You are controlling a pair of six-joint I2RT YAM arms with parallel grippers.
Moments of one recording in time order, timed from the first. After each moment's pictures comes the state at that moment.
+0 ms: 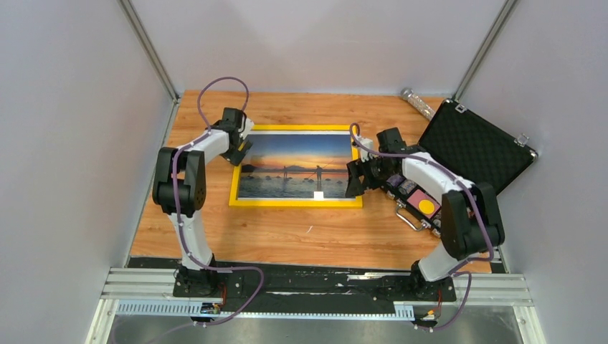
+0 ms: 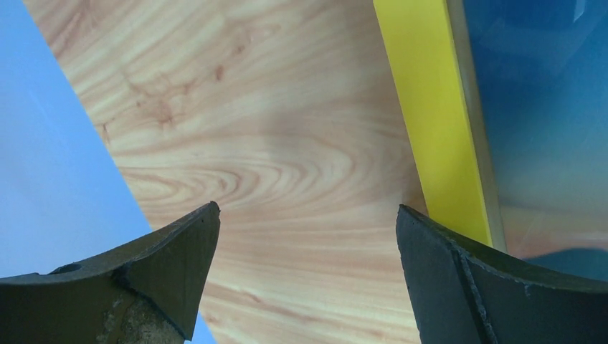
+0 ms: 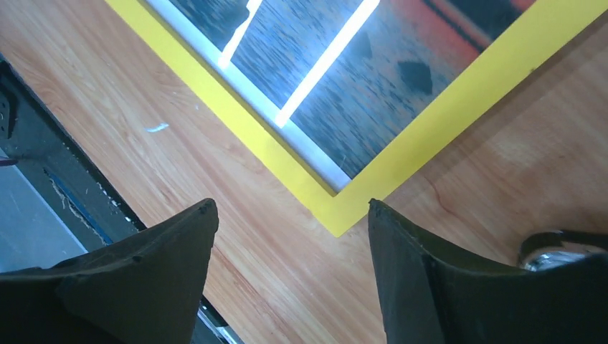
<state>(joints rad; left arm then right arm) -0.15 1.94 1.31 -0.42 -0.37 0.46 0.27 1.64 1.05 -0.61 -0.58 -0.15</state>
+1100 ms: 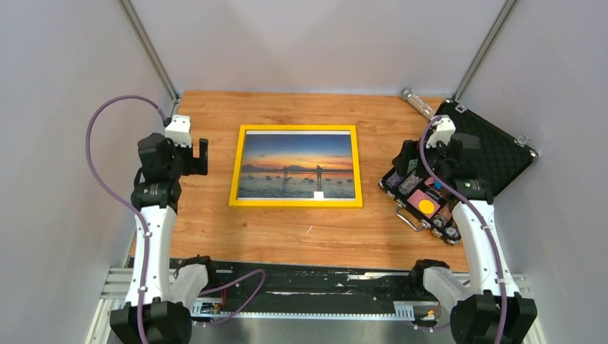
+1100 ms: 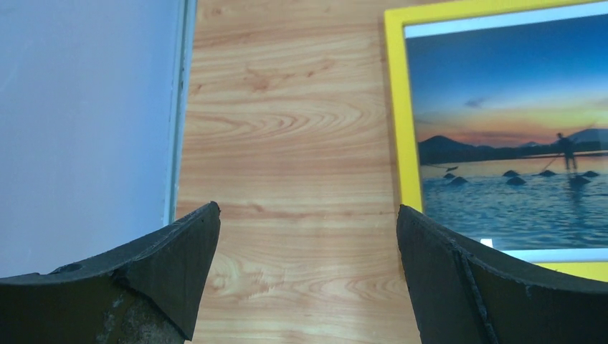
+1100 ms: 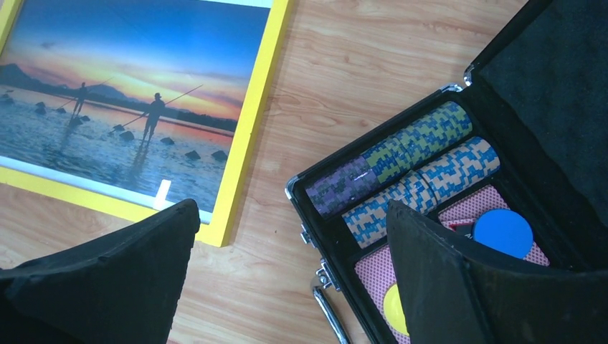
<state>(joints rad) 0.18 0.93 0.93 -0.48 0.10 0.22 -0.06 0.99 0.92 -0.47 -0.34 -0.02</state>
